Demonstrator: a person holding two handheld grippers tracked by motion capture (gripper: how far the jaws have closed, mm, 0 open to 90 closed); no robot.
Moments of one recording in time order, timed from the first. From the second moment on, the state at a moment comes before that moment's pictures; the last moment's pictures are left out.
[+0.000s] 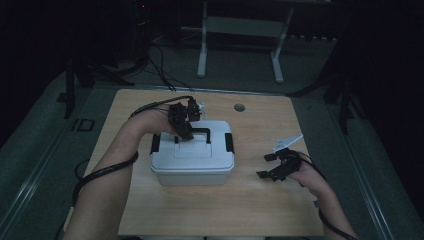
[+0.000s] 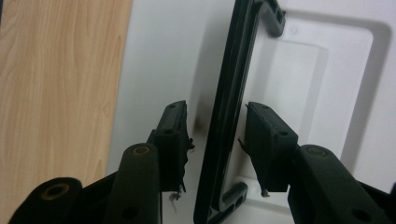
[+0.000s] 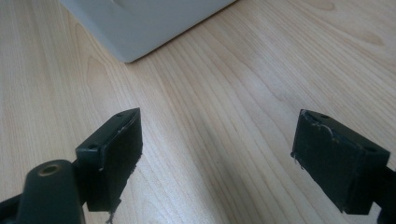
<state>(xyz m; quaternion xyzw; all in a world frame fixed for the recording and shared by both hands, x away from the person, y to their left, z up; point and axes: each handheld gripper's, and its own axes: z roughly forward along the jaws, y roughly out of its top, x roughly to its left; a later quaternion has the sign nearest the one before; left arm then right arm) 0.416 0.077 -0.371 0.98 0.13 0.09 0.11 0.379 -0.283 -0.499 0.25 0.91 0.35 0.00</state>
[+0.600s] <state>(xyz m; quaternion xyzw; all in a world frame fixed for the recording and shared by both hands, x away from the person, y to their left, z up) 0.401 0.143 -0.382 0.95 0.21 0.07 0.20 0.379 -0.284 -0.499 0.25 0.91 0.34 0.01</state>
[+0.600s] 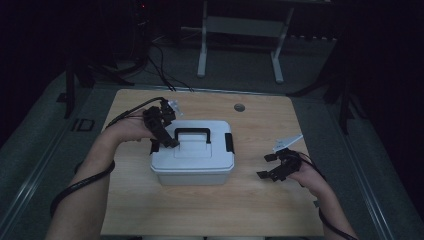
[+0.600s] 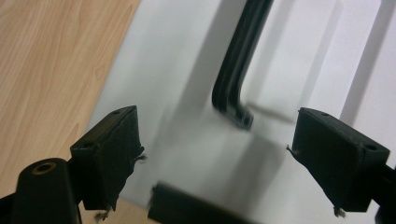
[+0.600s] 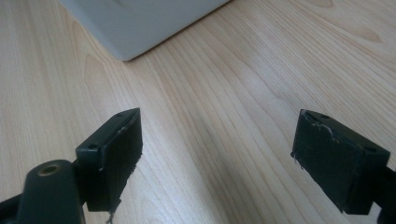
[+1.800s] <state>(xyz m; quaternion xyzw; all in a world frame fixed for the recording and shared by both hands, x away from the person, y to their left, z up) 0.344 0.242 -0.432 0.88 0.28 0.15 0.35 0.379 -0.300 -0.506 0.29 0.89 0.35 0.03</state>
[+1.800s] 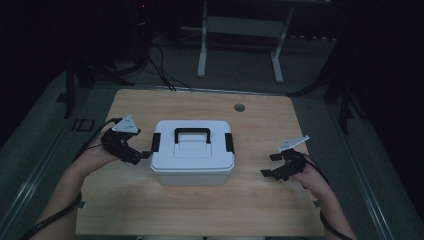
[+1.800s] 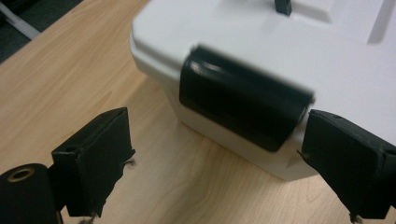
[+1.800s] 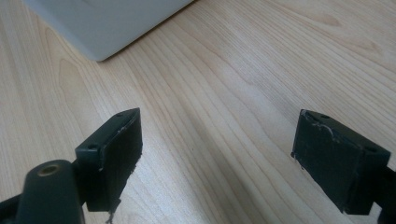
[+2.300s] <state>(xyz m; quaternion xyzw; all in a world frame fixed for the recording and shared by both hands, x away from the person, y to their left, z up) 0.321 0.274 -0.479 0.86 0.32 0.14 0.36 0.376 -0.301 -0.519 0.29 0.88 0.36 0.03</state>
